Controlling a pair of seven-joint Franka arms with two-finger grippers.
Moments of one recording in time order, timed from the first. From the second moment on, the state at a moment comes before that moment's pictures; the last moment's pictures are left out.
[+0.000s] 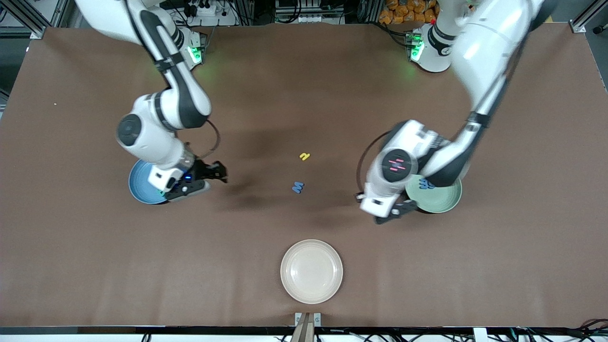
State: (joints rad) left arm -0.04 0.68 -0.50 -1.53 0.33 2.00 -0.99; right arm 0.54 0.35 -0.15 -2.01 0.43 2.47 -0.02
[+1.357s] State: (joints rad) left arm 0.31 0.57 -0.54 -1.78 0.33 1.91 -0.61; right arm 0.81 0.74 -0.14 -1.55 0.11 2.47 1.10
